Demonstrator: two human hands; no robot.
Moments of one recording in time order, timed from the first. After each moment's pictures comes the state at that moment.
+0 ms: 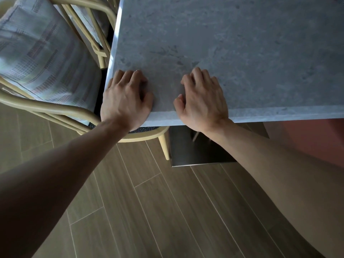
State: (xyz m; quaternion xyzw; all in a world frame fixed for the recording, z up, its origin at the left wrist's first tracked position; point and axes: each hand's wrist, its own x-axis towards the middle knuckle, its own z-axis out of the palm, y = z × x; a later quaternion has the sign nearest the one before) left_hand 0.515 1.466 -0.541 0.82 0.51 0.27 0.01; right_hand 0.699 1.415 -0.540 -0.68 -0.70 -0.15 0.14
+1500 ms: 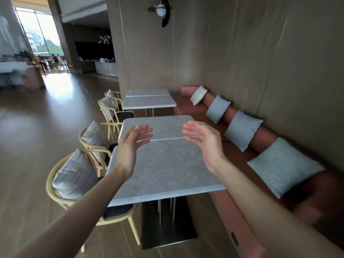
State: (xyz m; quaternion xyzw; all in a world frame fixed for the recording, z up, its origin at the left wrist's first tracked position) left_hand 0.659 1.150 -0.044 0.57 0.29 0.56 0.53; right_hand 0.855 1.073 -0.024 -0.46 -0.38 0.33 0.73
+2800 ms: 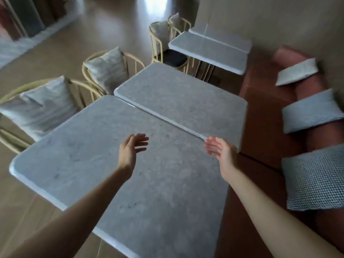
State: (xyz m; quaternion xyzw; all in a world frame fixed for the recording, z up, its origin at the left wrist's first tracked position) left_hand 1.019 1.525 -0.279 0.24 0.58 0.62 0.47; right_hand 1.276 1.588 -0.246 -0.60 -0.37 0.53 0.48
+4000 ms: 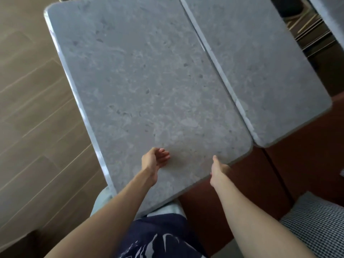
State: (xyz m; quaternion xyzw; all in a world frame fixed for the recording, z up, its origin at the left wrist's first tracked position) left_hand 1.267 1.439 -0.450 -0.30 0.54 0.62 0.49; right_hand 1.422 1.601 -0.485 -0.83 -0.38 0.40 0.05
